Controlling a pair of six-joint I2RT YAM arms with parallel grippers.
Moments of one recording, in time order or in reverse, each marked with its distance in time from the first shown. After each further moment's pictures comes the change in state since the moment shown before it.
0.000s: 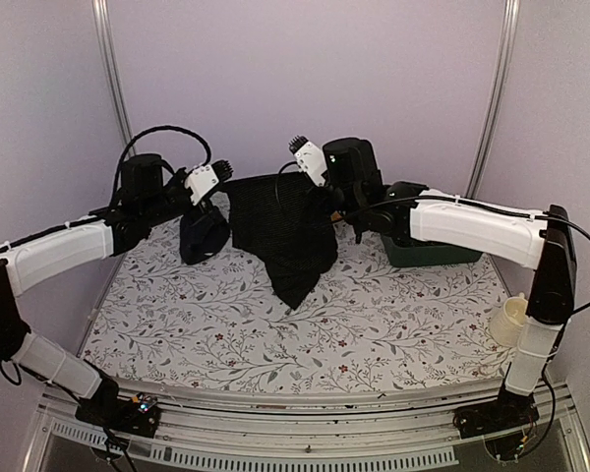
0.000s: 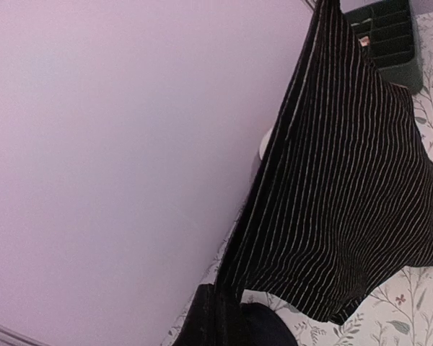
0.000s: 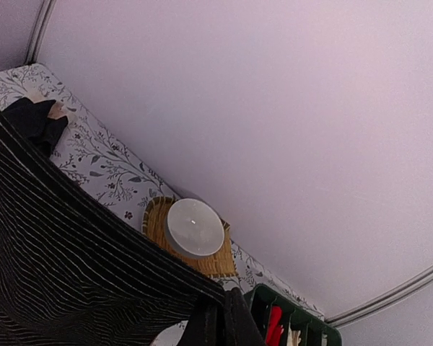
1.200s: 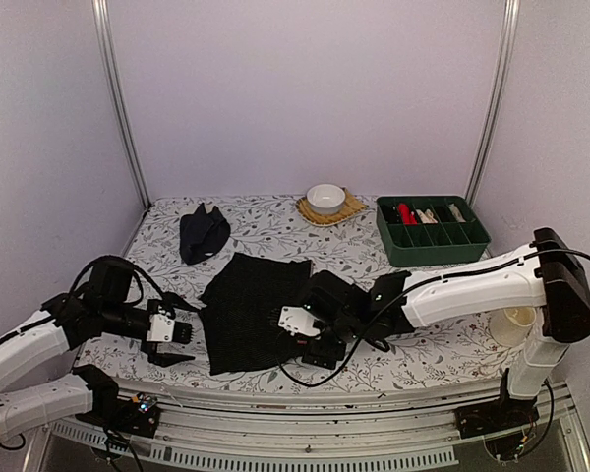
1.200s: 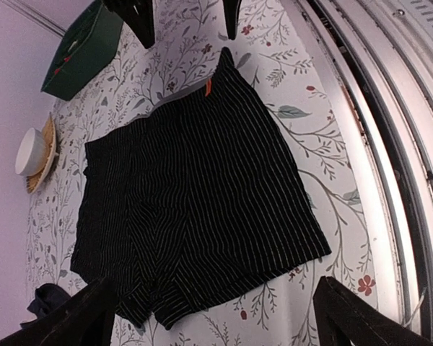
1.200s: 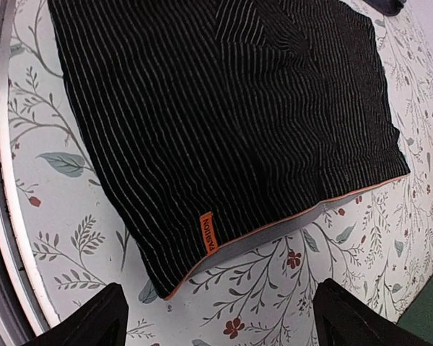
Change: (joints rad) left arm -0.008 -0.647 -0.586 -0.665 0.446 0.416; right arm 0.281 -0.061 -0.449 -0.325 -0.434 0.165
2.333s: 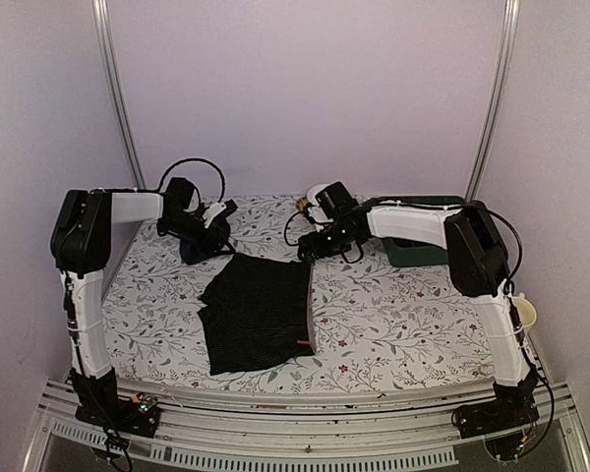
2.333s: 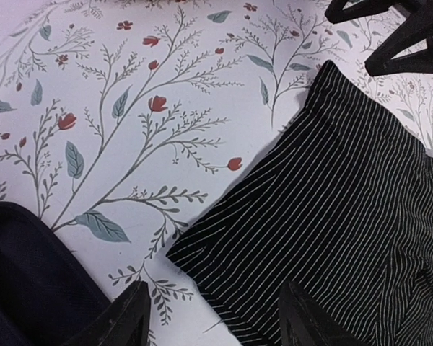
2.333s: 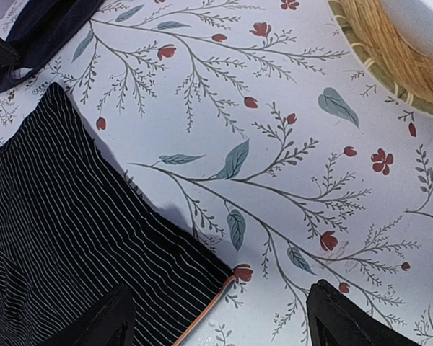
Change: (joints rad) left arm 0.256 1.424 1.145 0.034 0.057 -0.570; right arm -0.527 0.552 0.727 -0.075 -0.322 0.475
